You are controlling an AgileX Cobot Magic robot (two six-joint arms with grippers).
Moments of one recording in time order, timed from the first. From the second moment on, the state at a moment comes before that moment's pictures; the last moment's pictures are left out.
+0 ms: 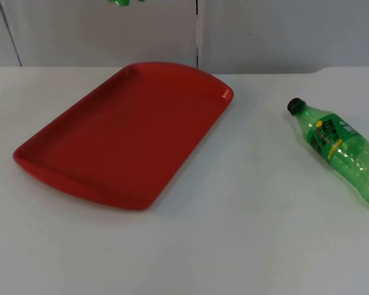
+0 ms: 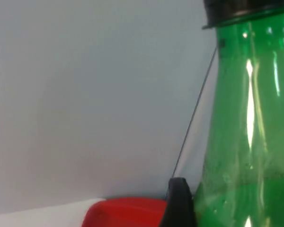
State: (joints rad) right arm 0.06 0.00 -0.52 0.01 1.08 0.01; left arm -0.30 1.84 -1.75 -0.07 0.41 -0.08
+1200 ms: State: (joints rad) right arm 0.06 0.00 -0.52 0.01 1.08 0.01; left arm -0.16 1.84 -1.69 -1.07 0.27 1.11
